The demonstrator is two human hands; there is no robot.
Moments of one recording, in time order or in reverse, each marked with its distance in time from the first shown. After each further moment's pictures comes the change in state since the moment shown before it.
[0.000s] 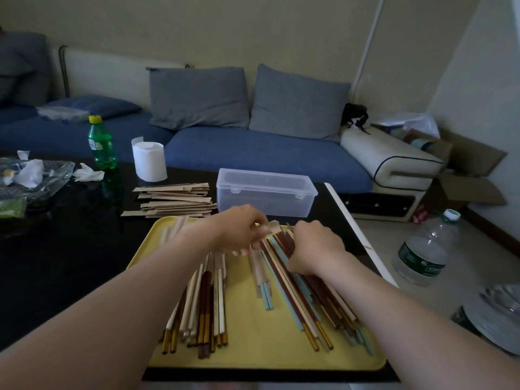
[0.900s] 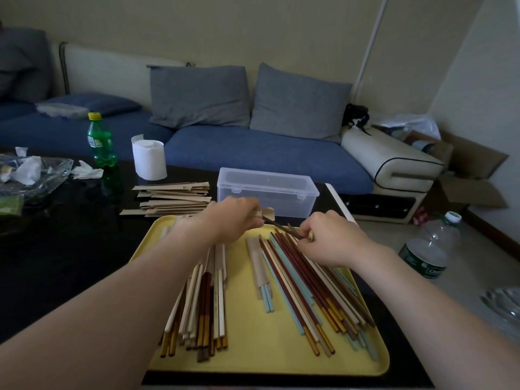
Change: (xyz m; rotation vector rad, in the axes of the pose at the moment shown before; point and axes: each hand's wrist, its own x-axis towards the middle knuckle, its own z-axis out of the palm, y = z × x) left_hand 0.005 -0.011 -0.006 0.350 0.193 -0.012; right_hand 0.007 0.038 -0.011 0.022 0.128 -0.217
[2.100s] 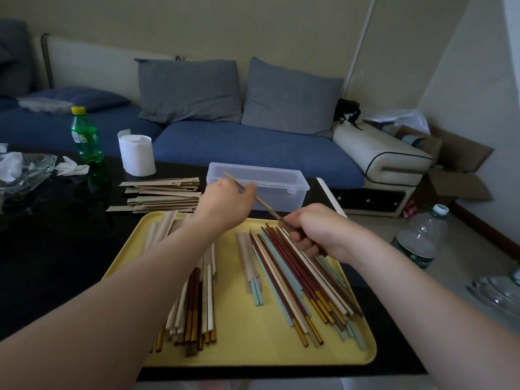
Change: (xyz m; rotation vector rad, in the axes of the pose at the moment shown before) left_hand 0.006 0.027 0.002 -0.483 0.323 -0.382; right_hand 0.002 -0.004 -0.006 1.009 -0.254 0.314
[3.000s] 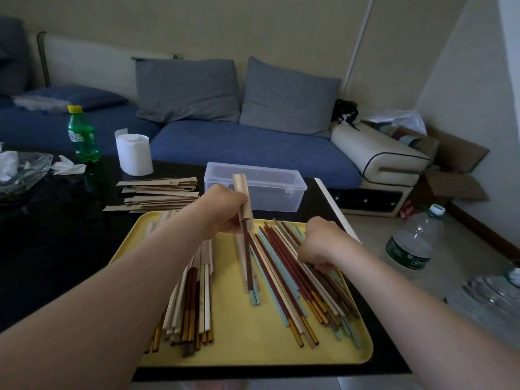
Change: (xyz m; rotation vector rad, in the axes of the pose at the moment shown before) left_hand -0.004 0.005 -0.010 -0.519 -0.283 -0.290; right_hand 0.003 0.010 0.007 -0.820 0.301 0.167
